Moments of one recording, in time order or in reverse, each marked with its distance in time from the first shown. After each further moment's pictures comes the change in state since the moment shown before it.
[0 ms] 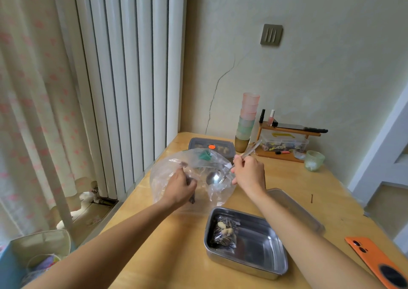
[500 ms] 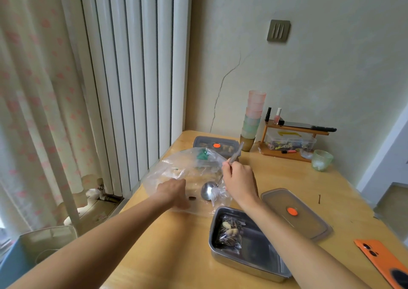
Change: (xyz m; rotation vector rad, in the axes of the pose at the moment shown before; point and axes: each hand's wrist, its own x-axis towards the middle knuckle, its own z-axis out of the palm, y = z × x) left_hand 0.001 -0.002 -0.026 0.878 -0.340 -0.096; right_hand -0.024 -0.009 0.027 -0.093 -0.047 -0.243
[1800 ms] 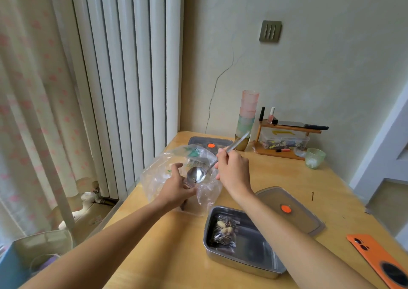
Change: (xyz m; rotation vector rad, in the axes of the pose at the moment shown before) left_hand -0.009 0.013 0.011 -0.946 0.248 0.078; right_hand 0.010 -0.023 -0.013 0.204 0.106 0.064
